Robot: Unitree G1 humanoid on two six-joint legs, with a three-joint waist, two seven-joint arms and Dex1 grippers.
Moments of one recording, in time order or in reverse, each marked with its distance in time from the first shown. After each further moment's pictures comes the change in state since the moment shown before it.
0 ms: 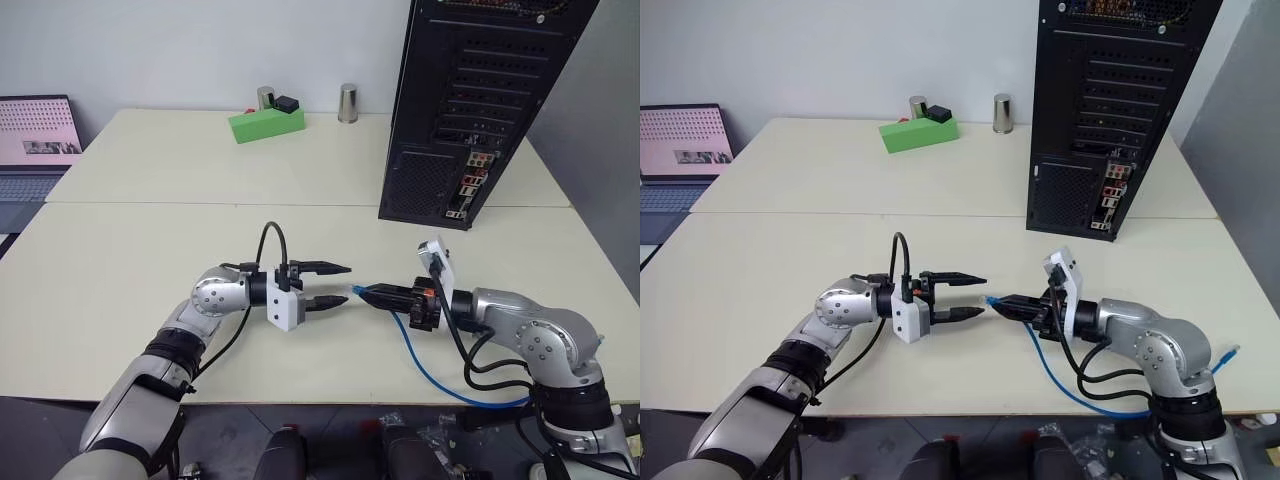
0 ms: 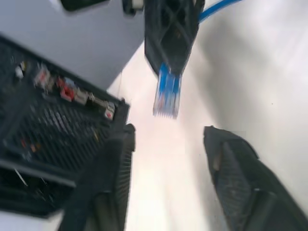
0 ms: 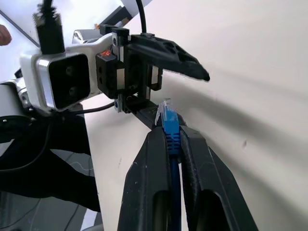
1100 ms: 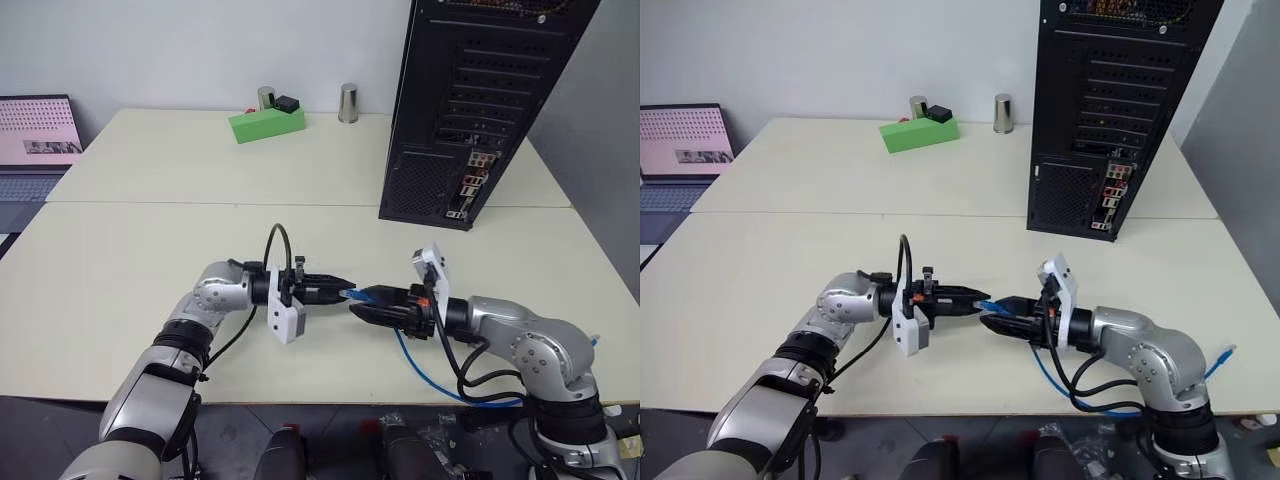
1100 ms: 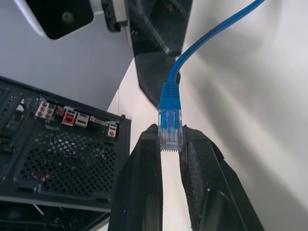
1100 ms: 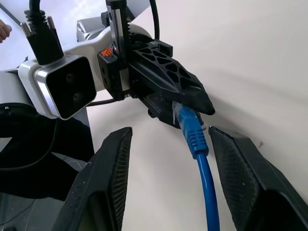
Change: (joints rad) left arm -0.100 -0.074 0.104 0.172 0.234 -0.369 0.016; right arm 0.042 0.084 0.015 -0.065 -0.055 0.021 0.015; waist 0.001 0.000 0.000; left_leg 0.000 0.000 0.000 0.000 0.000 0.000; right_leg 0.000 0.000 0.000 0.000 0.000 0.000
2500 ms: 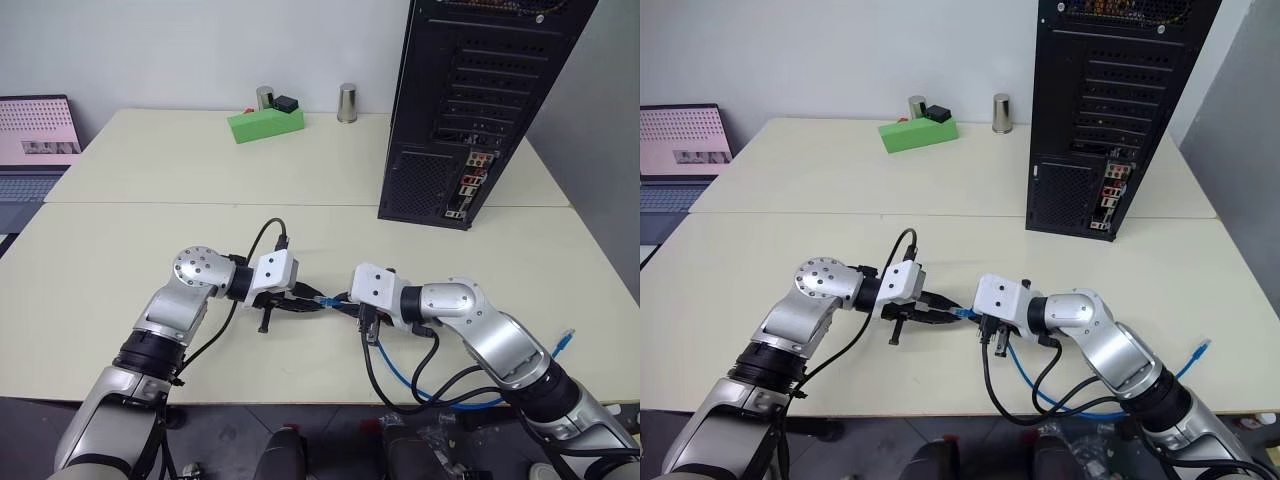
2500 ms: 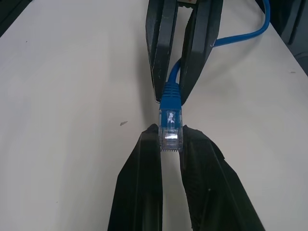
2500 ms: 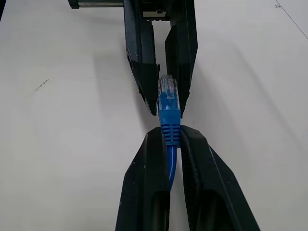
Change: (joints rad) left arm 0.138 0.140 0.037 -0.545 -0.324 1.325 -0.480; right arm -0.193 -0.136 0.494 0.057 -0.656 -0.436 0.099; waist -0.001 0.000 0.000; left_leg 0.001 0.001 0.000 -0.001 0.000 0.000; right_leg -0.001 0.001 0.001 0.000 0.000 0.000
